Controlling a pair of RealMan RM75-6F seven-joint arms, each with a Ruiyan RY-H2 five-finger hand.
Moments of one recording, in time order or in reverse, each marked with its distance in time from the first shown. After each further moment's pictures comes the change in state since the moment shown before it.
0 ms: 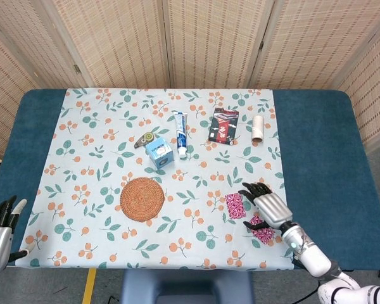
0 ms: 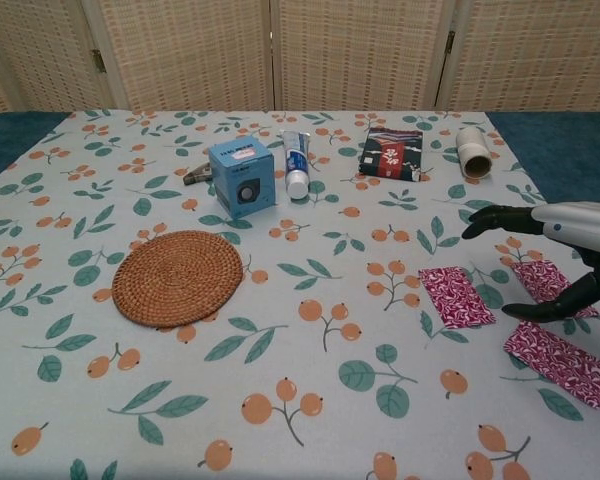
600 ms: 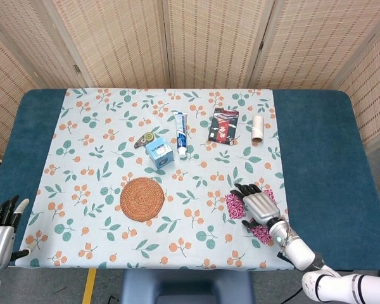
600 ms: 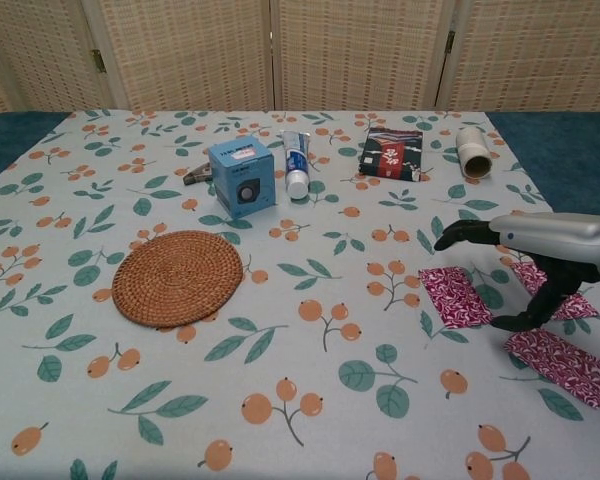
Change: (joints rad) left arm -0.009 -0.010 -0.002 0.018 0.003 -0.013 -0.010; right arm 0.110 -0.036 0.014 -0.067 0.301 -0.053 -0.221
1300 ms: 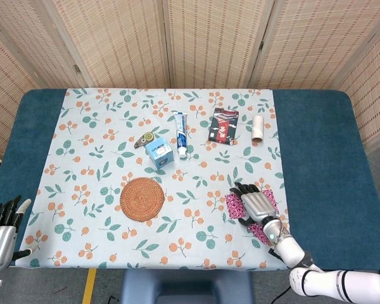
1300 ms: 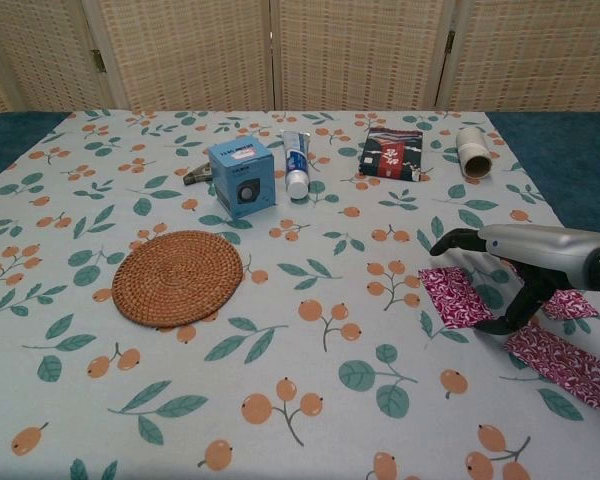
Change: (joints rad) left arm -0.005 -0.013 0.001 0.024 -0.001 -0.011 -0.022; right arm 0.042 -0.096 -0.009 0.062 0.138 0.051 -0.021
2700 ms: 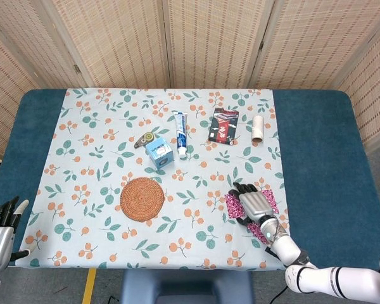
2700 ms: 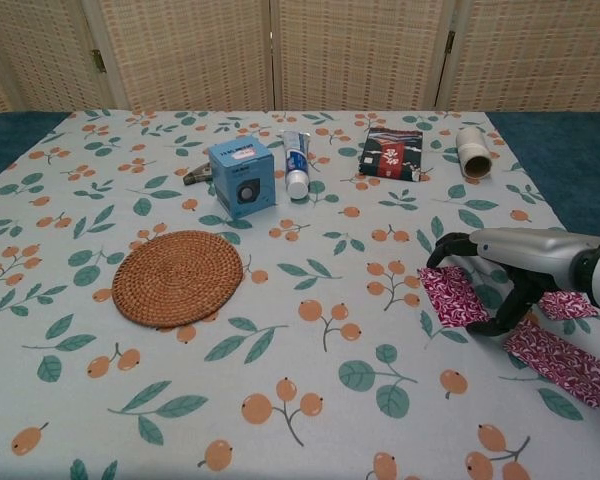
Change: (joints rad) left arm 0.004 -0.002 0.001 0.012 -0.007 -0.002 -0.013; right arm 0.042 -0.026 -0.023 0.022 0.059 0.013 -0.024
